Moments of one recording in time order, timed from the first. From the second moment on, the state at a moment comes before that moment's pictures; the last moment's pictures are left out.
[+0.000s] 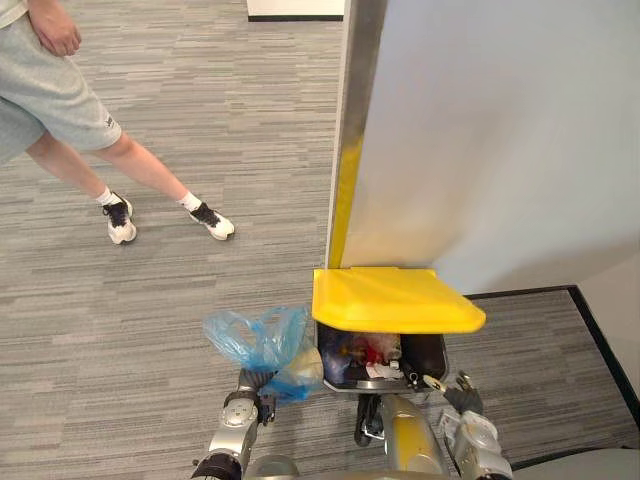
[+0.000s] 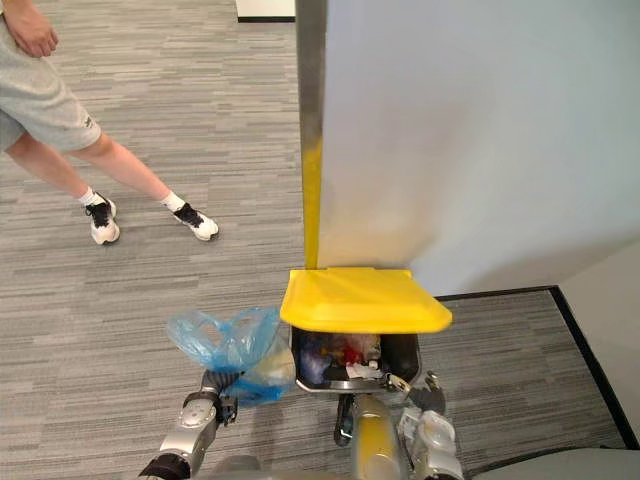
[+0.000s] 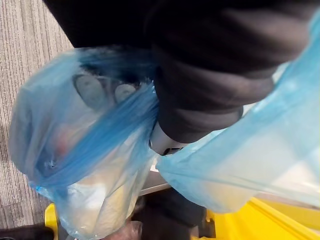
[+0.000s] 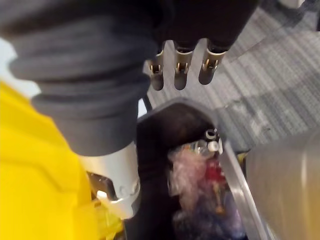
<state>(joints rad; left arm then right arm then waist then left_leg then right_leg) -0.06 0.06 0.01 0.87 0.01 -0.16 0.11 -0.02 -0.02 -0.24 0.83 0.11 -0.10 -0.15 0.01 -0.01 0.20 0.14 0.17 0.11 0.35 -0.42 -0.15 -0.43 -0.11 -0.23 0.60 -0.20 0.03</state>
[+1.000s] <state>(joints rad) -0.16 0.22 -0.15 0.58 -0.03 -0.21 0.12 -0.60 -0.46 0.10 0.69 -0.16 -0.10 -0.18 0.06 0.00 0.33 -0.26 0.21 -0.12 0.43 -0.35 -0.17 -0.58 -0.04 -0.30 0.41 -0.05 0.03</state>
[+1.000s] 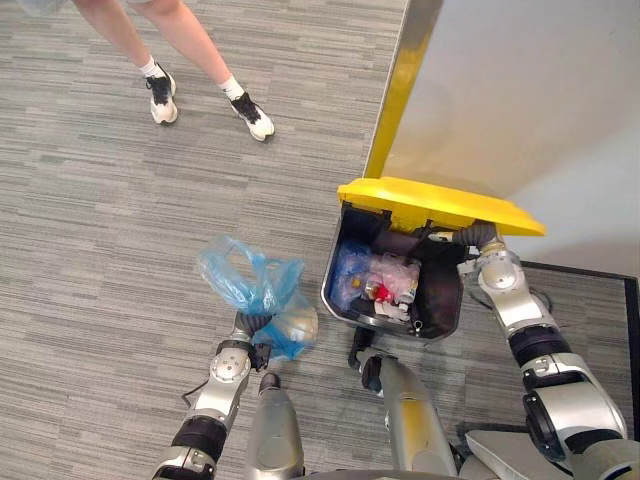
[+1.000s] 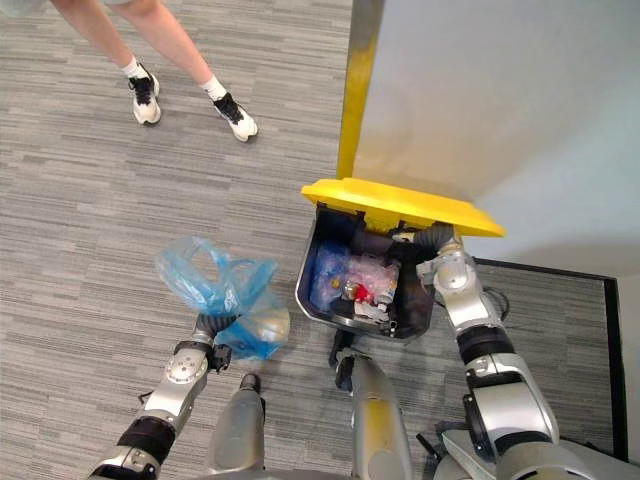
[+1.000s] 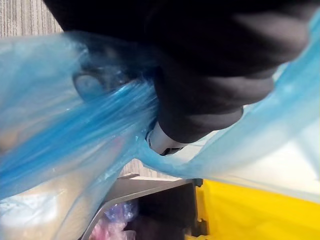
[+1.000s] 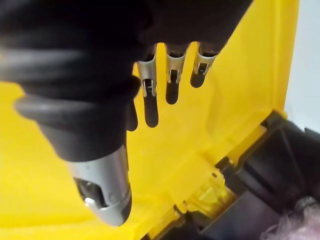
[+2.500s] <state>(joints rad) -0.80 0.04 -0.61 0.50 -0.11 -0.23 0.16 -1.07 -0.49 0.29 0.82 -0.30 -0.03 -0.17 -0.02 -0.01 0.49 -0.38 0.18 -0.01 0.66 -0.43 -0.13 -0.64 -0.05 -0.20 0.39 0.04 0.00</state>
